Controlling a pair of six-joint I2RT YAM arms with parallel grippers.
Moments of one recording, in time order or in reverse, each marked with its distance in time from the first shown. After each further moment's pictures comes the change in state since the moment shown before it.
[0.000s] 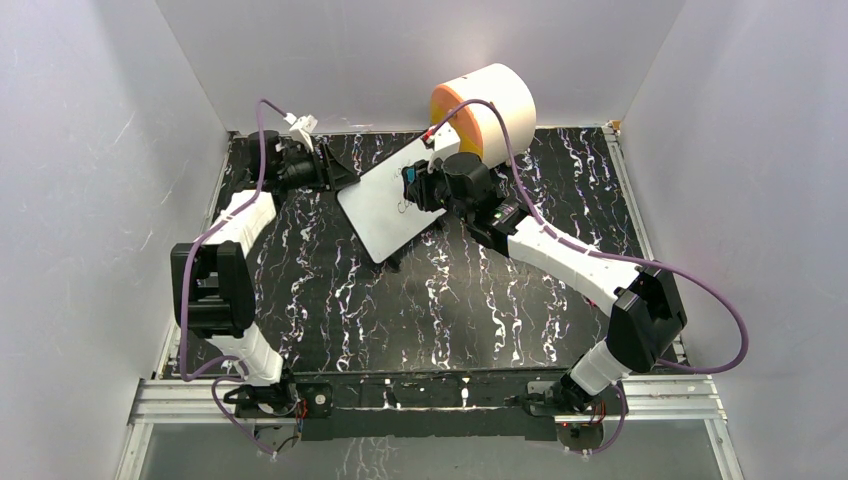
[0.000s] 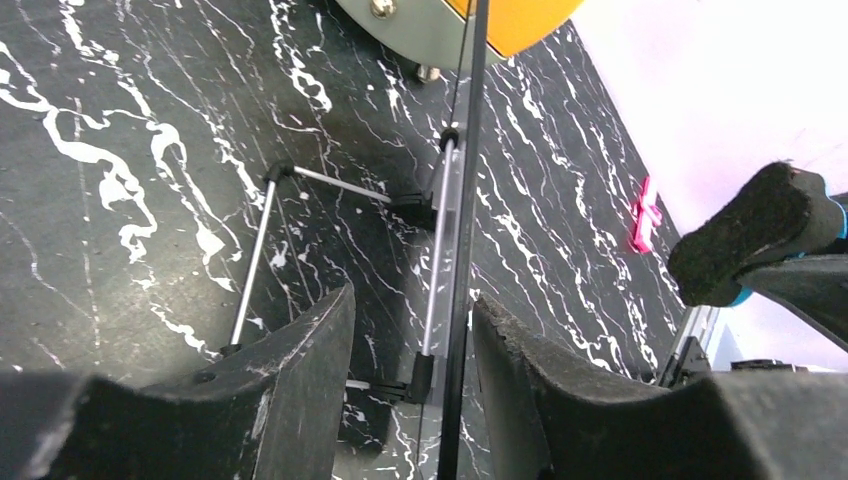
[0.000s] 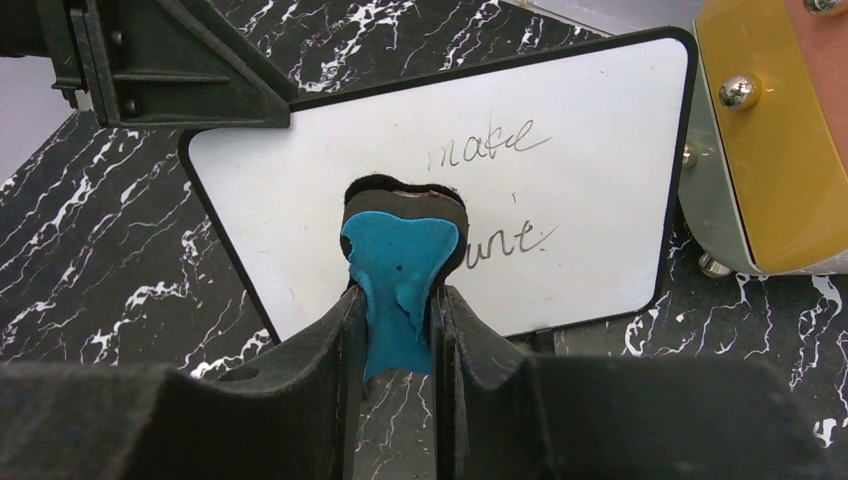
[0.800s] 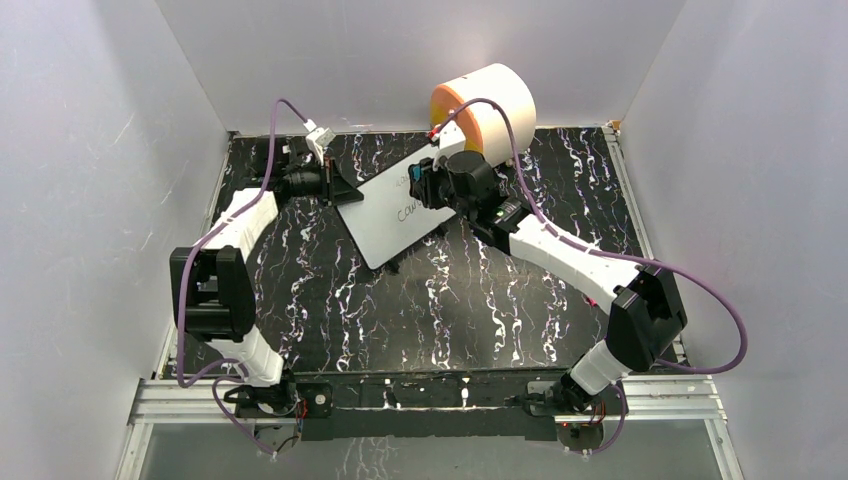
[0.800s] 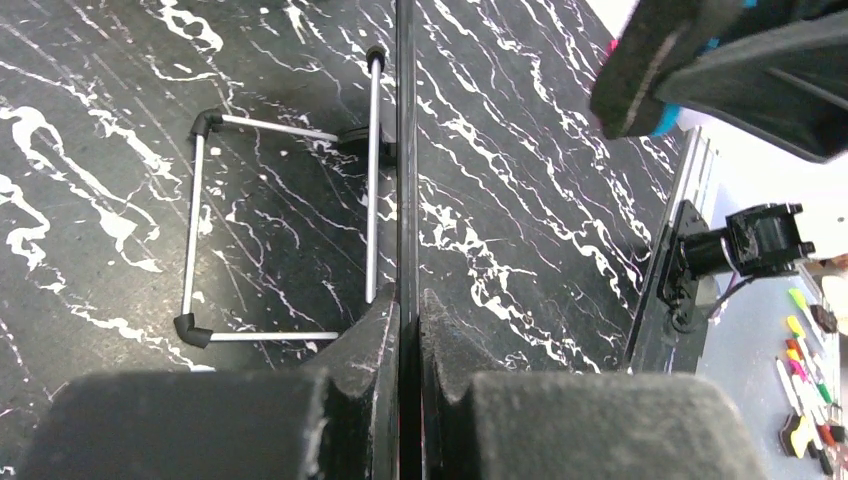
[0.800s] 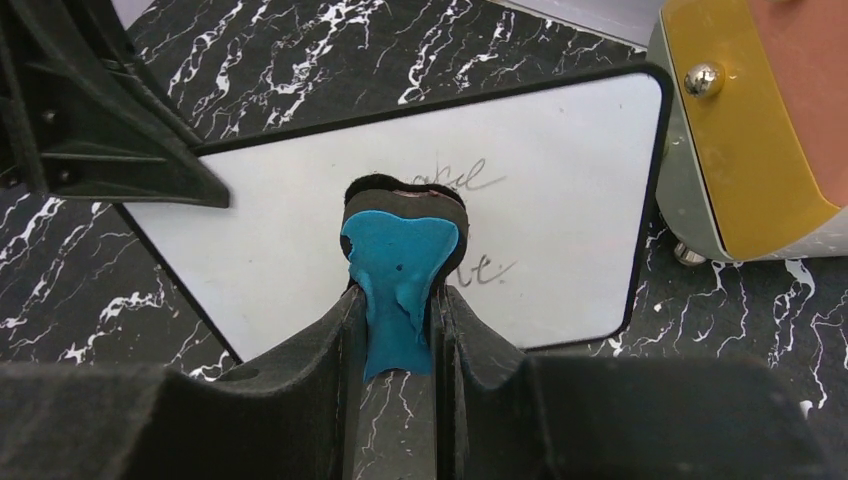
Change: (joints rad) left arm -0.032 -0.026 0.024 -0.249 0.174 0.315; right arm -0.020 0.002 -0.011 0.000 0.020 0.003
